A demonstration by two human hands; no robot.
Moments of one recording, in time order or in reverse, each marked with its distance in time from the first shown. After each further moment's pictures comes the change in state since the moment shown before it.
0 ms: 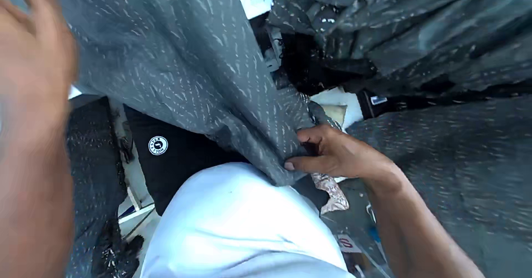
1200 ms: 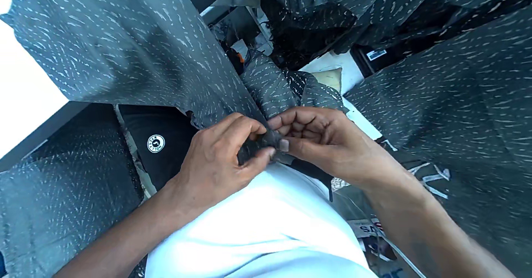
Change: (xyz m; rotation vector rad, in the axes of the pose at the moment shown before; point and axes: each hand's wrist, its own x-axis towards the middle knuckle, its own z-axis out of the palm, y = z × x) left_hand -0.187 0.166 0.048 -0.536 -0.512 0.503; right_hand -0.044 -0.022 0.054 0.336 0.379 -0.048
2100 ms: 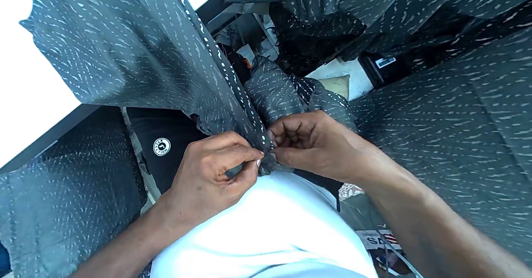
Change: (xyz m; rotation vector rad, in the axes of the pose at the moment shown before) left_hand -0.015 -0.006 -0.015 -0.130 0.035 0.025; right_hand 0.024 -0.002 0.004 -0.070 -0.133 0.035
